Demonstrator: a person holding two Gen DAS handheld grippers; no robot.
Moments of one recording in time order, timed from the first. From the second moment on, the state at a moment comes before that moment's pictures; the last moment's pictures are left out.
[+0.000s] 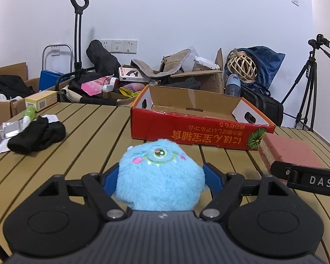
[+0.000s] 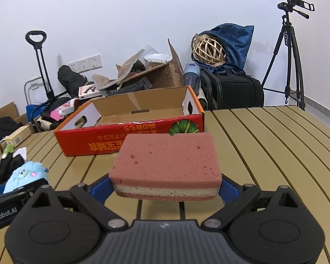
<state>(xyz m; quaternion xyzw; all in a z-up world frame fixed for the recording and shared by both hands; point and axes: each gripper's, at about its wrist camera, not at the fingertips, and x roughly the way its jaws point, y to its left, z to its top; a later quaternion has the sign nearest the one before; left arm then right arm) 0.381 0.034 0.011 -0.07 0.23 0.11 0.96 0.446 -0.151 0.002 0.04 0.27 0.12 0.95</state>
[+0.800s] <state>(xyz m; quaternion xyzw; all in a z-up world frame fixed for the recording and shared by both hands) 0.240 0.031 0.022 -0.05 0.22 0.10 0.97 0.283 -0.172 0.001 0.01 0.25 0.16 0.96</state>
